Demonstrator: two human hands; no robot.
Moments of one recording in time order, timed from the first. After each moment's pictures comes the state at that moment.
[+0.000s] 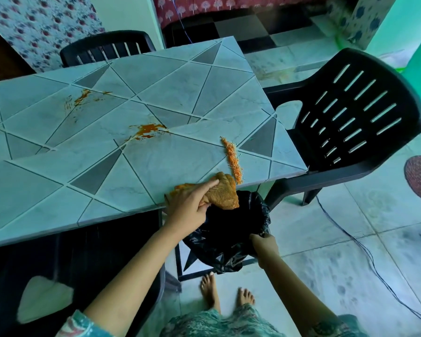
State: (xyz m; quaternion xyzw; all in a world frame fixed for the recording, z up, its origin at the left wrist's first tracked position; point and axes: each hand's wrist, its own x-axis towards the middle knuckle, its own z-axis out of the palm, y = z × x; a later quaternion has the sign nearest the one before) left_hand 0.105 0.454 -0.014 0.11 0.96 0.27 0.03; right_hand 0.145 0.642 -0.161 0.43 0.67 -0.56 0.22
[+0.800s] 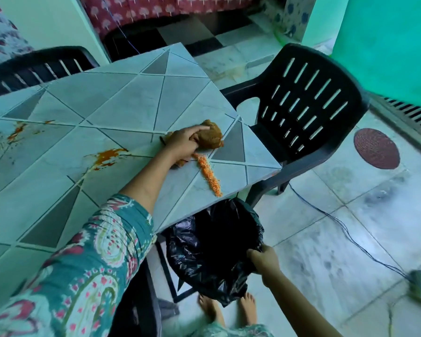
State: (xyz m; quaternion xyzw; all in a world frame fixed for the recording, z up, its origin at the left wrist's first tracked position) left_hand -0.107 0.499 -0.014 0.15 0.90 0.37 0.15; right_hand 0.165 0.651 -0.153 0.44 0.66 -0.58 0.18
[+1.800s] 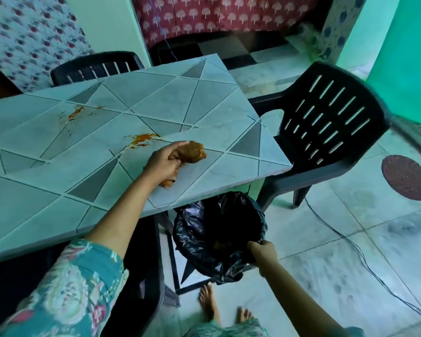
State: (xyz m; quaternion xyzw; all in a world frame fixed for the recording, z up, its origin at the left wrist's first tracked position) left_hand 0.016 0.408 0.012 0.01 0.89 0.45 0.07; right_hand 0.181 0.641 -0.135 0.43 0.68 -0.56 0.19
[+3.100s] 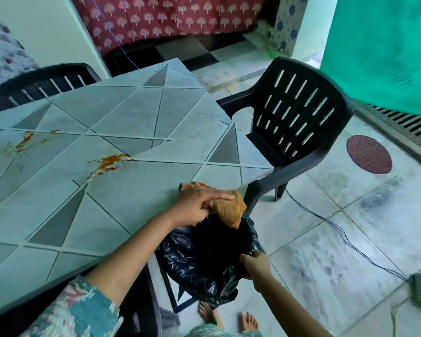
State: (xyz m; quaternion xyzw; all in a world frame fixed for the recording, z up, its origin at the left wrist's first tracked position) left_hand 0.035 0.481 -0.013 0.39 0.86 0.27 0.17; right_hand 0.184 0.629 -0.138 0.47 0.64 -0.59 0.17
